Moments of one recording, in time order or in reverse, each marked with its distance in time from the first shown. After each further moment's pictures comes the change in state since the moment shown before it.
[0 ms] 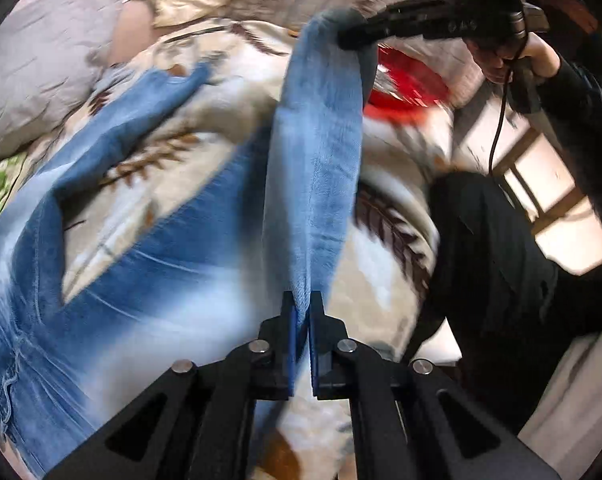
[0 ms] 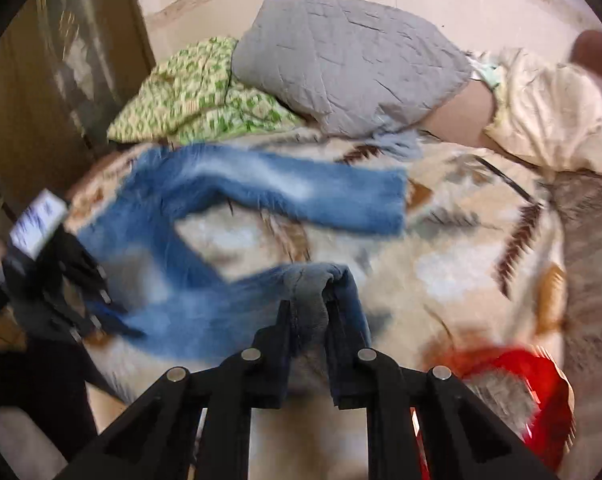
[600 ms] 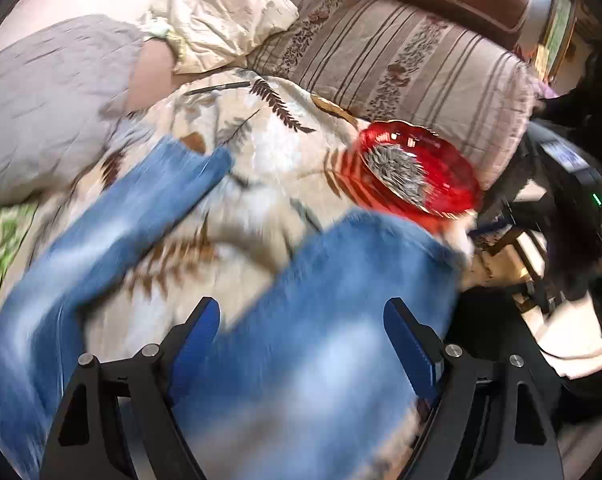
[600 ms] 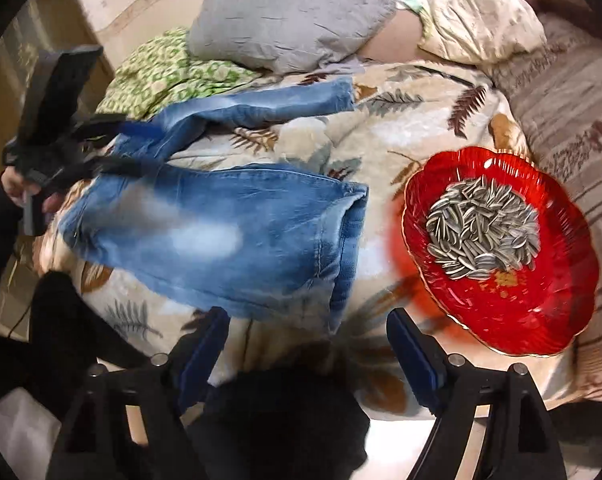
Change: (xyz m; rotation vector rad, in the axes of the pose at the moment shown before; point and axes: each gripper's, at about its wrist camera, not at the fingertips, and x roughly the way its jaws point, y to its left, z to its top) left arm 0.010 0.031 0.121 -0.074 -0.153 0.050; right arm -0.020 0.000 -0.119 0.264 0.070 -0.012
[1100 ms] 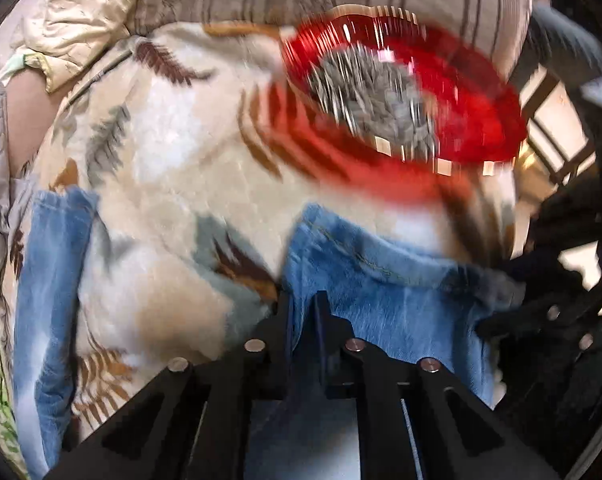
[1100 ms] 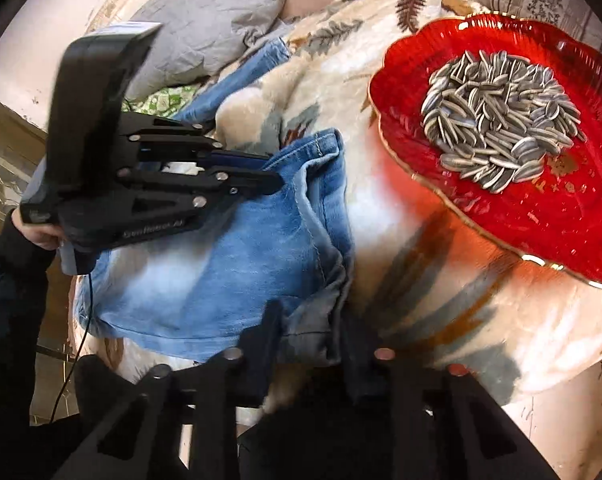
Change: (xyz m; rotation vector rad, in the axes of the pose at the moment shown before) left arm 0.124 -0.055 0.054 0.315 0.242 -0.012; right arm 0.061 -0.030 -0.009 0.366 0.028 0.134
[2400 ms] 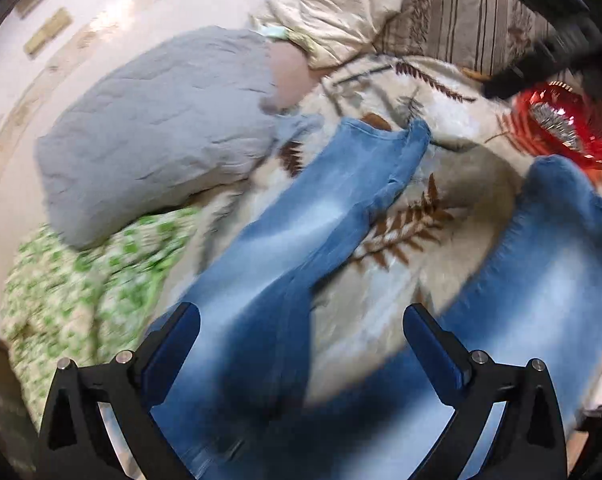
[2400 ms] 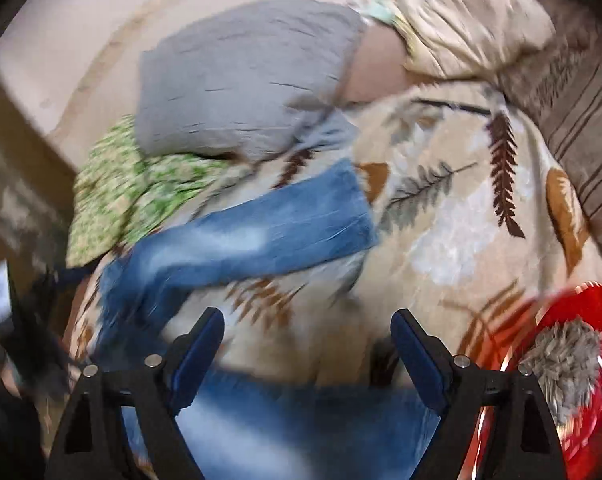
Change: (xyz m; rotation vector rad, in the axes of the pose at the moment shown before) left arm -0.114 0.121 -0.172 -0.281 -0.142 0.564; right arm 0.021 0.090 0.182 -0.093 -0.125 -0.063
